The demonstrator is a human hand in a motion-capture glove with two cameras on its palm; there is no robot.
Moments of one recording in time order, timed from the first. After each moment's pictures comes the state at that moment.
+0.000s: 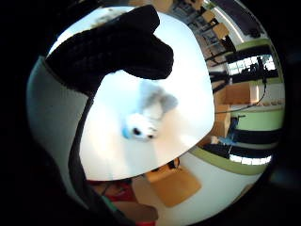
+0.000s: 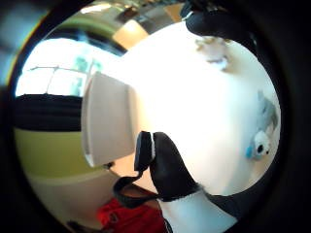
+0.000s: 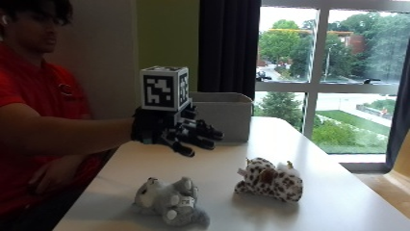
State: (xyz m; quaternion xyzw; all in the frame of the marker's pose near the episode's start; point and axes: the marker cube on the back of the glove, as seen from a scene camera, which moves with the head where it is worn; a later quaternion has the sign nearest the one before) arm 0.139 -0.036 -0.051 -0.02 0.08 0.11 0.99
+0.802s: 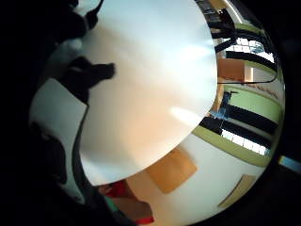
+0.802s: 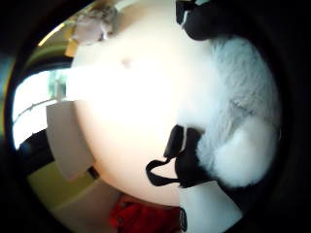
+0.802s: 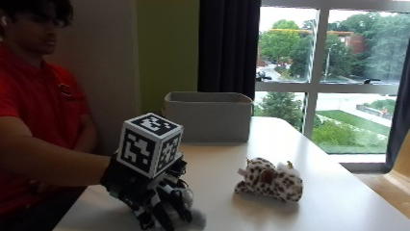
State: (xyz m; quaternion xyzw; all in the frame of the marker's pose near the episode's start) arm 0.248 0.014 0.019 -0.15 0.09 0.22 0.96
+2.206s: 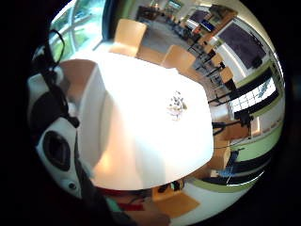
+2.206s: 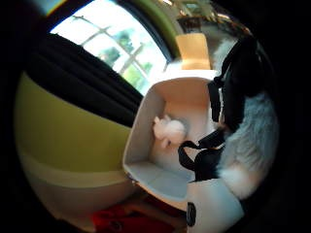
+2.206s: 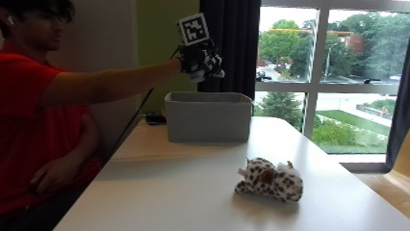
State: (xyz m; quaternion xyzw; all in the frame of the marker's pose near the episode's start) arm -0.193 -0.119 -0.138 0.11 0.03 -0.14 0.98
